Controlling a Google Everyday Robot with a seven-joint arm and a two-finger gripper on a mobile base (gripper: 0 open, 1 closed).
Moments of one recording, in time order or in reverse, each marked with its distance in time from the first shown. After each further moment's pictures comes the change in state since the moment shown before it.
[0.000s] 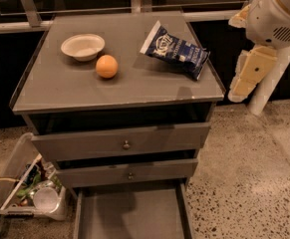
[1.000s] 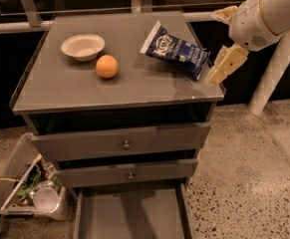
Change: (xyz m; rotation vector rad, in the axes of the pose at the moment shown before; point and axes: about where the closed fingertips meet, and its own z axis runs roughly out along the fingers) arm -0.025 -0.060 0.057 0.101 -0.310 -0.031
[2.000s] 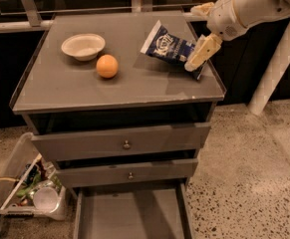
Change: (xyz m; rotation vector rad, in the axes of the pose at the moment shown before) arm -0.008 -0.061 0.069 -0.041 -0.159 0.016
